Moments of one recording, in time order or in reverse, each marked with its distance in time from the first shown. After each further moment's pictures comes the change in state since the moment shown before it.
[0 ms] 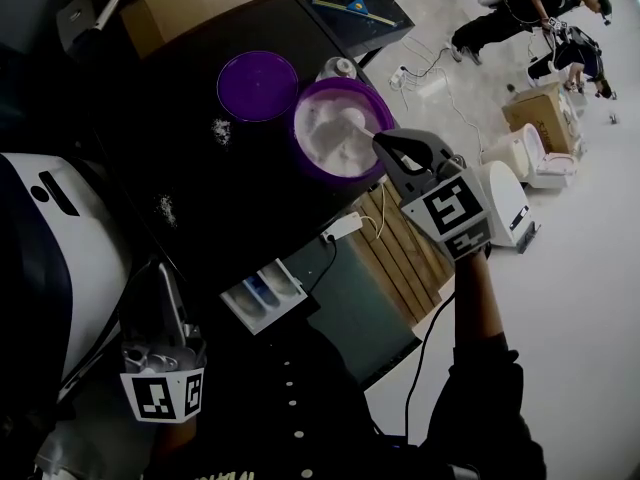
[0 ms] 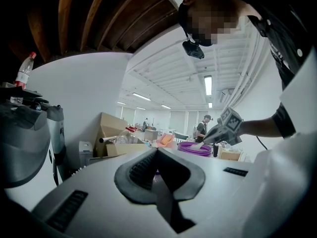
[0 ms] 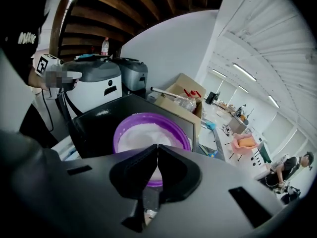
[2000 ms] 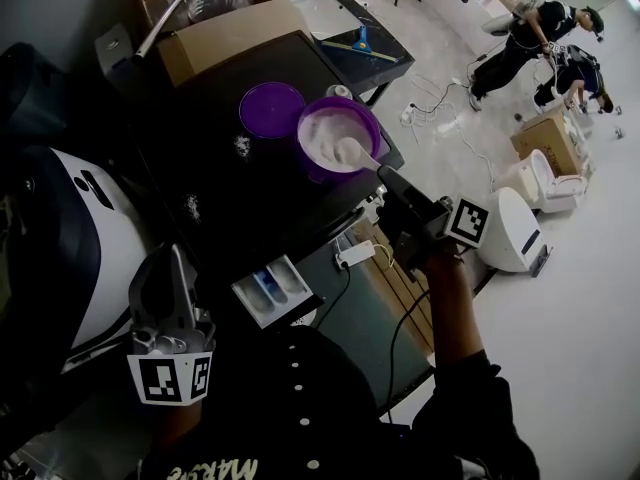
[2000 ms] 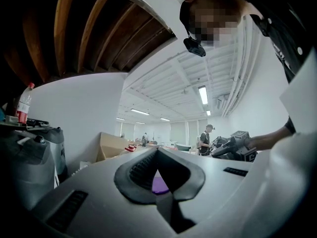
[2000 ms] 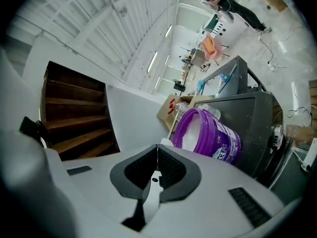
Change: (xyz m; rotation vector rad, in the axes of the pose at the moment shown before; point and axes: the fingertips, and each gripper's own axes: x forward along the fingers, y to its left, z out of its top) left arm -0.040 -0.030 0.073 0.086 -0.173 0.018; right arm -0.071 0.013 -0.014 1.467 -0.614 0.448
